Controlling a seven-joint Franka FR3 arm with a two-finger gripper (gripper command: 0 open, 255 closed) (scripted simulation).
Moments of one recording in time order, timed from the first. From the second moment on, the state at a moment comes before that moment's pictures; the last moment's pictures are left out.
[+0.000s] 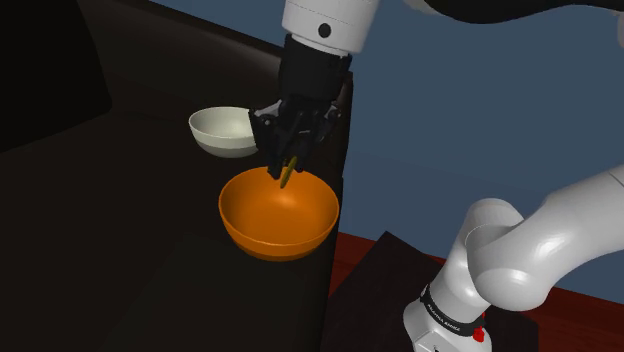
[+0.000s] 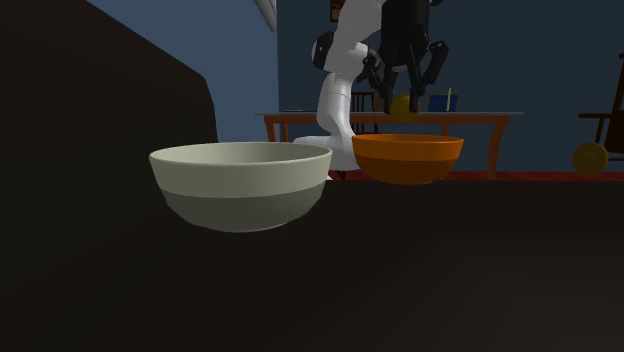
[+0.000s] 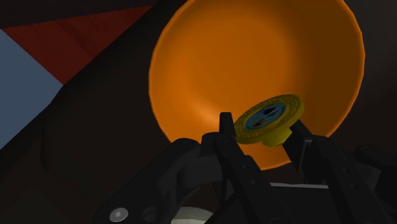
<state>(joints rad) 0.24 -0.55 0.39 -2.08 0.17 1.71 0.72</state>
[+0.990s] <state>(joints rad) 0.24 -0.56 0.40 -2.14 0.18 1.76 0.72</state>
